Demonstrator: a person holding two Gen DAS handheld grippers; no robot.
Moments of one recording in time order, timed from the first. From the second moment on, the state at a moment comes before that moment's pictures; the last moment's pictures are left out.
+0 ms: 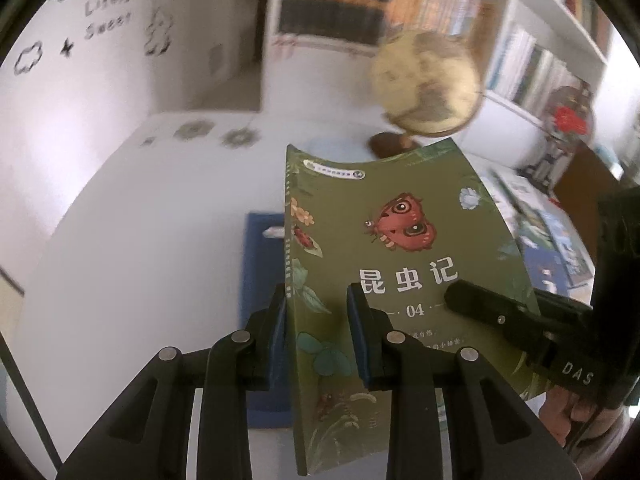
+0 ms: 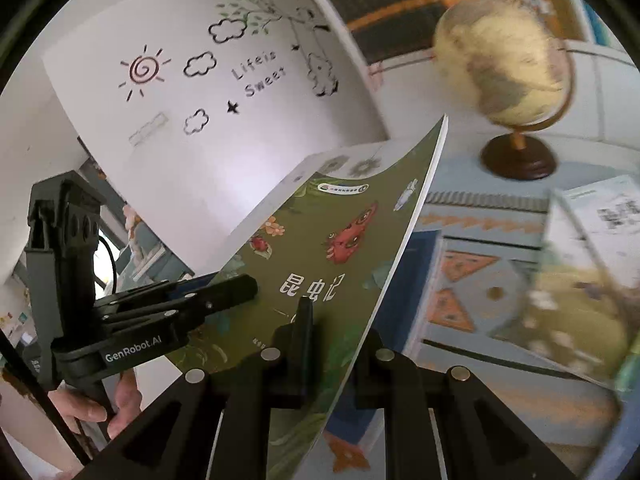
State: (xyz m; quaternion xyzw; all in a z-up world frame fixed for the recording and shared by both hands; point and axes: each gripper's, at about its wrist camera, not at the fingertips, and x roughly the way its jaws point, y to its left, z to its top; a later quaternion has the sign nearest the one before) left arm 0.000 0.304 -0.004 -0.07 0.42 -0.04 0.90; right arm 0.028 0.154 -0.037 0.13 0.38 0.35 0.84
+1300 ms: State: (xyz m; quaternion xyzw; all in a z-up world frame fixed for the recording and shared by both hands) left arm 0.007 0.334 -0.041 -0.12 0.46 0.01 0.88; right arm 0.052 0.071 -0.060 0.25 0.40 0.27 0.84
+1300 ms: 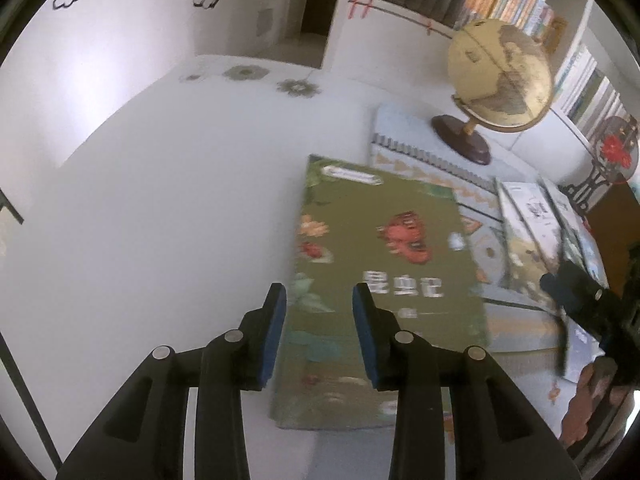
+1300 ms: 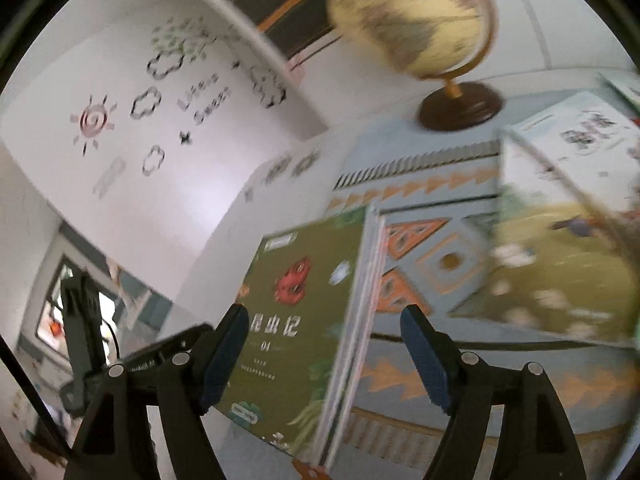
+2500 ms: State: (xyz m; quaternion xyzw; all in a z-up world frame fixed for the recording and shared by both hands) left arm 0.026 -0.003 -0.086 -0.04 0.49 -0.27 0.83; right arm -0.012 -0.214 -0.122 0.20 0.43 0.12 0.88
